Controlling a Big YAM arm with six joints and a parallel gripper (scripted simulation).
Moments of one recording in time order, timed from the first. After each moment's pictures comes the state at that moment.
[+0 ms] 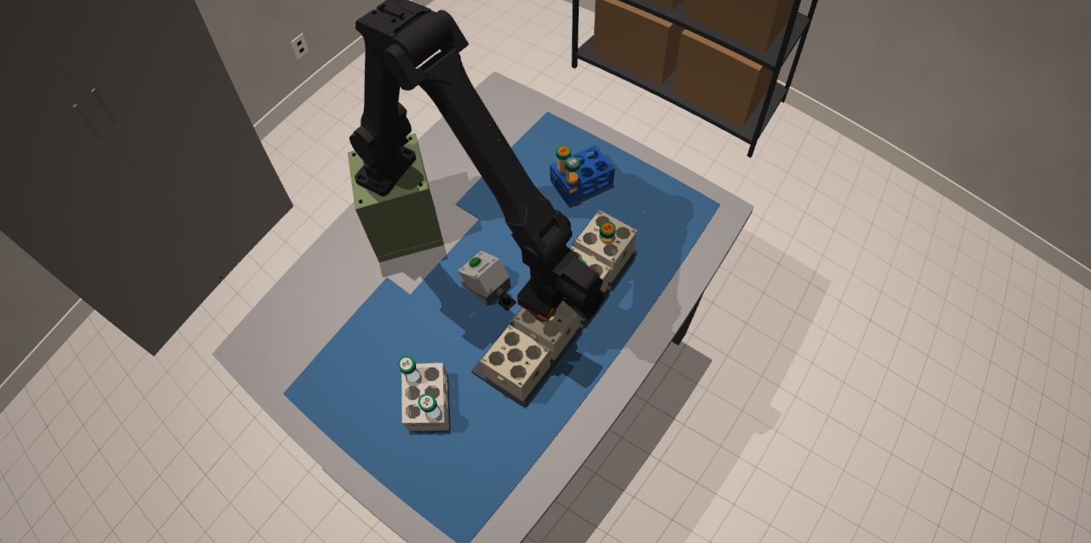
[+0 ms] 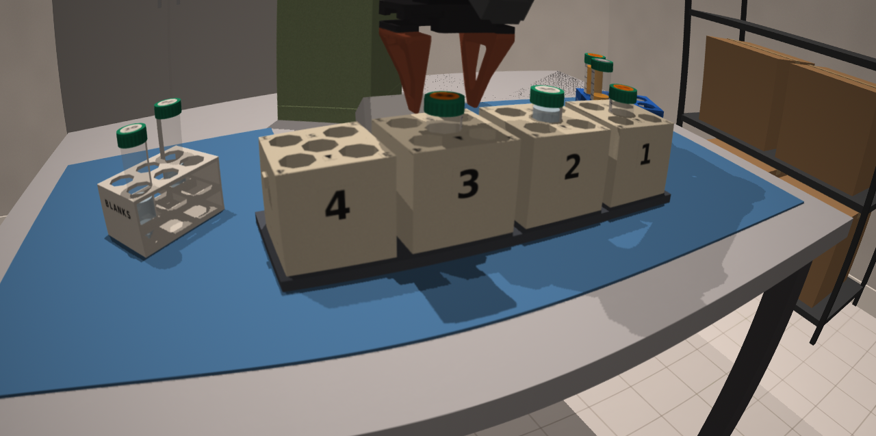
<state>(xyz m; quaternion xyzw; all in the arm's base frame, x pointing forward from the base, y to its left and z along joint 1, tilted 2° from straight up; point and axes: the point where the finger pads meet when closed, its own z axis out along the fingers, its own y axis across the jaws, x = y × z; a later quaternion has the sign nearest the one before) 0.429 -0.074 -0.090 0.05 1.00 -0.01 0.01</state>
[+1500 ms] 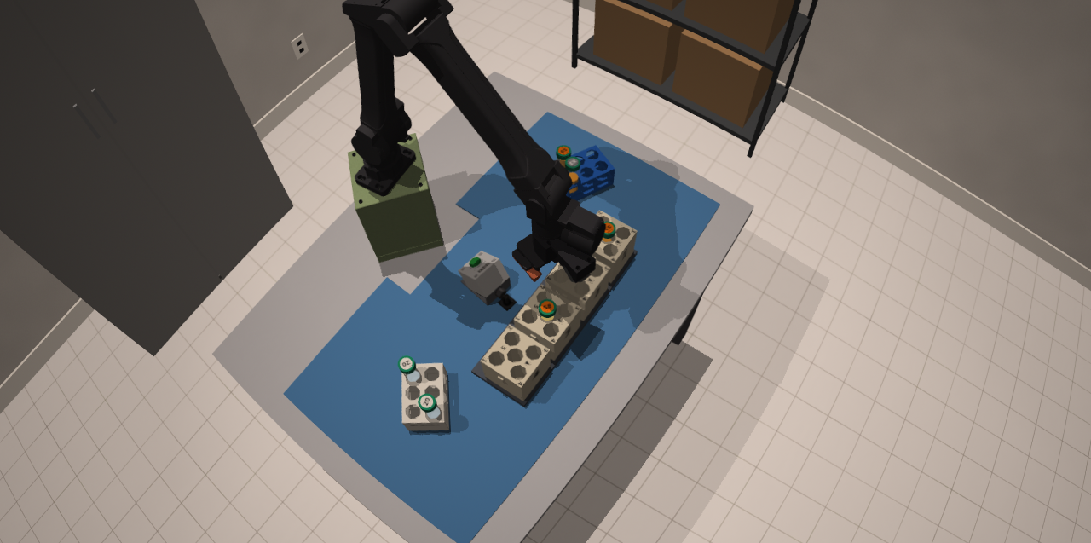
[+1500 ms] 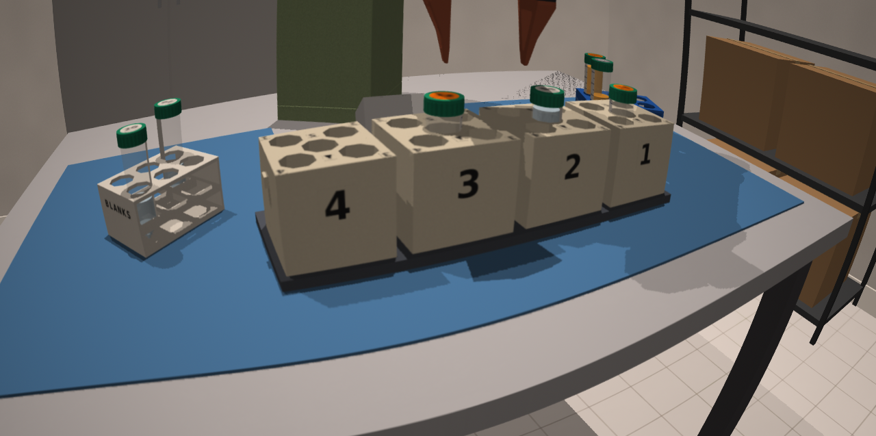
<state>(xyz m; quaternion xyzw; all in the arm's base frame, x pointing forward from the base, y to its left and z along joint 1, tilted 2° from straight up) 0.394 -0.006 -0.062 0.20 0.98 -0.01 0.01</state>
